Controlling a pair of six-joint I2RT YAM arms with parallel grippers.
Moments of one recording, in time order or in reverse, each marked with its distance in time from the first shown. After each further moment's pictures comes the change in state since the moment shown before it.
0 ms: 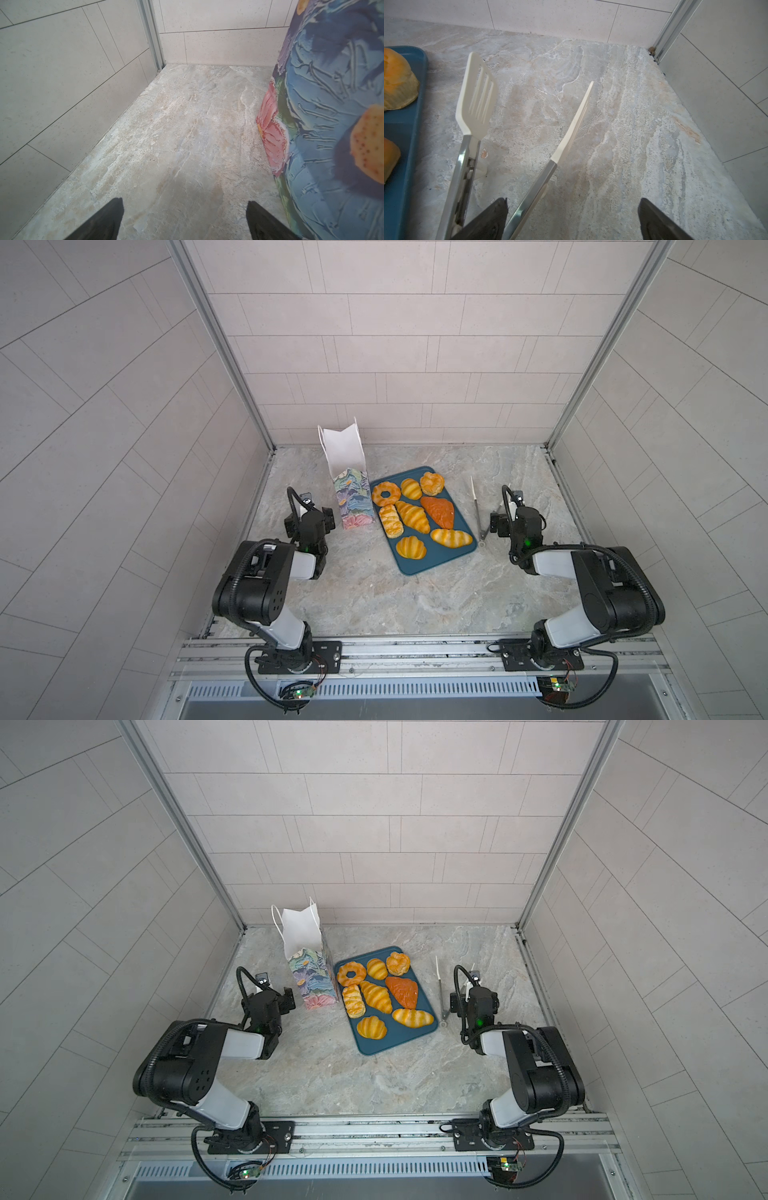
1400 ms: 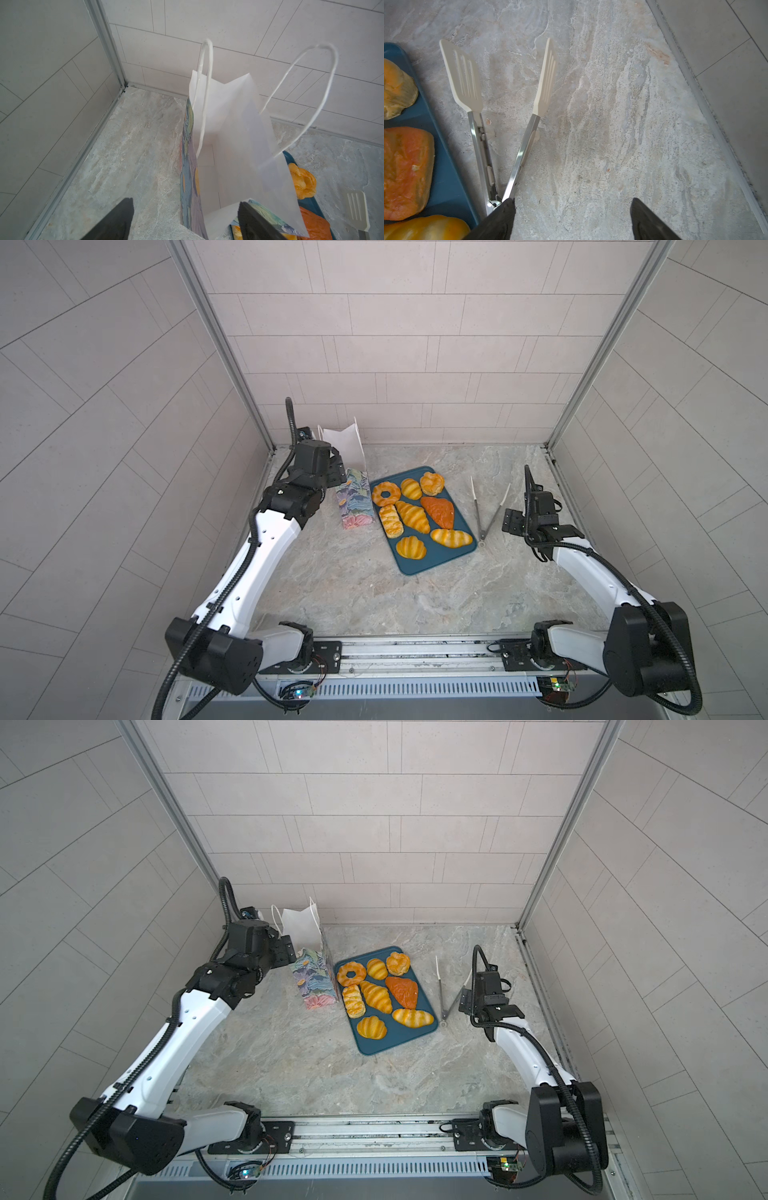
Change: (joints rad) left arm -0.188 -0.303 0.991 -1.534 0.092 -0.336; right arm -0.012 -0.311 0.300 -0.982 0.006 0.300
